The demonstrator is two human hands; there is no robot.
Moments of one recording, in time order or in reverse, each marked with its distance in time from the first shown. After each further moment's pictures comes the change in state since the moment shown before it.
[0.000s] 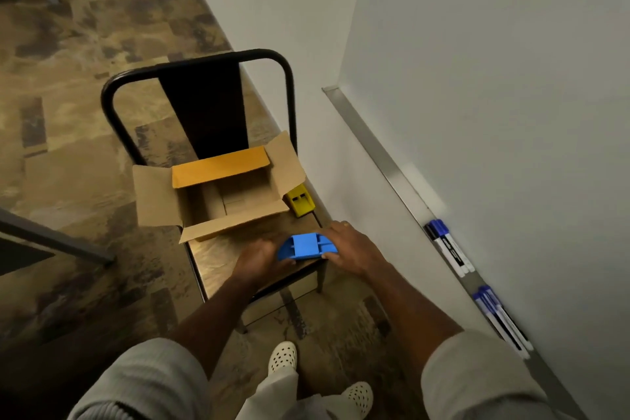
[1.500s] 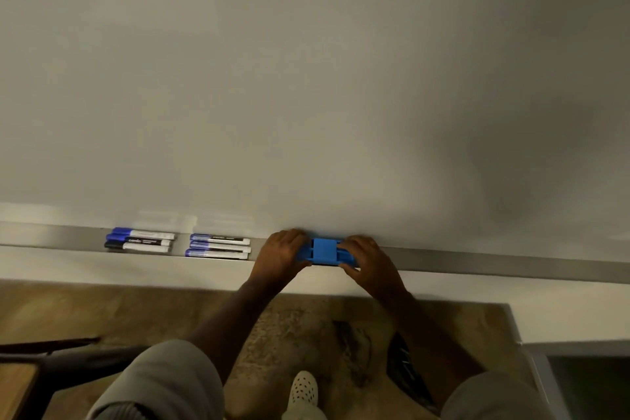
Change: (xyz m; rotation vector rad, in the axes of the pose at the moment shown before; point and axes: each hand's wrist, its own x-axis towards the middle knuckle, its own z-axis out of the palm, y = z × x) left_hand -0.067 0.482 0.268 0.128 -0.190 1.231; right_hand -0.561 0.207 0.123 0.211 0.702 0.916
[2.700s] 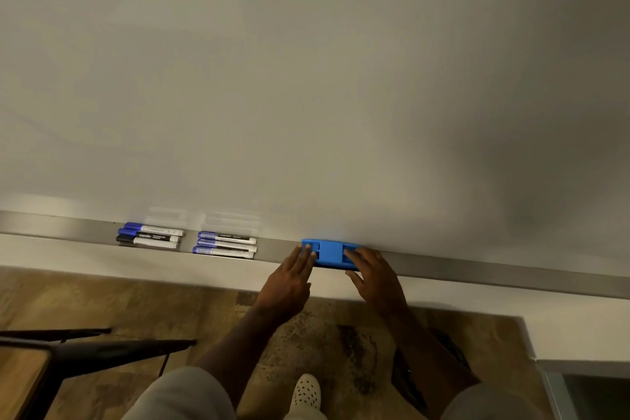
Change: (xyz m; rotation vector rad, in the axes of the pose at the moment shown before) left_hand -0.046 0.010 0.044 0.222 -0.177 -0.026; right_hand -0.016 0.003 0.024 -0.129 0.110 -0.001
